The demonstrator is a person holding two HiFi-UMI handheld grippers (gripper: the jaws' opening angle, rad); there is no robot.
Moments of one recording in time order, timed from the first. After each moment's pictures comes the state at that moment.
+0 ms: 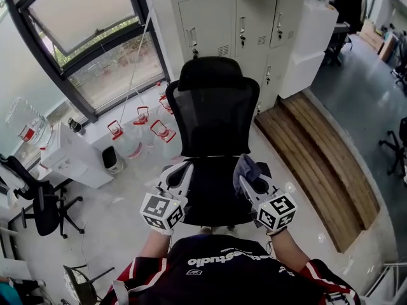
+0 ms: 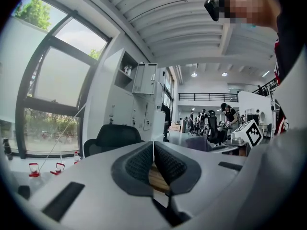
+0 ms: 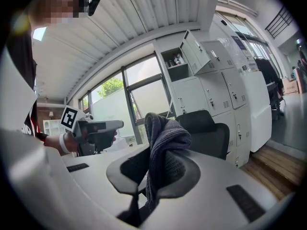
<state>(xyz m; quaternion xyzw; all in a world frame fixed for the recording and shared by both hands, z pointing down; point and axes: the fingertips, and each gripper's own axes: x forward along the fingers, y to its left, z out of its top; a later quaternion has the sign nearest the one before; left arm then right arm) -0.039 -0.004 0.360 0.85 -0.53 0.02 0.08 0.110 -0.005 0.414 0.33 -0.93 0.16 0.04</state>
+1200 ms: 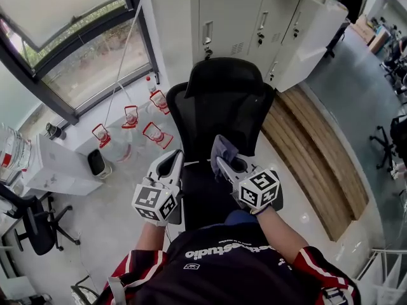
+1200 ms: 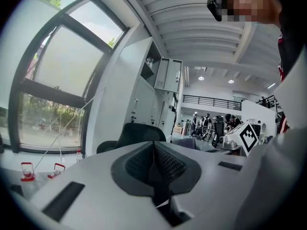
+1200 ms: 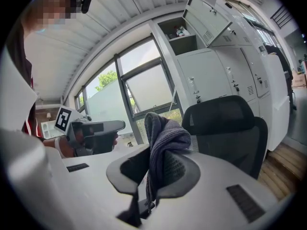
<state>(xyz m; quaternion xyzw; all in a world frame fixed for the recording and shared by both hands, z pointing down) -0.224 -0.205 0.394 0.84 -0.52 0.00 0.13 -0.112 -0.215 0.444 0.31 -0.93 0.19 0.07</state>
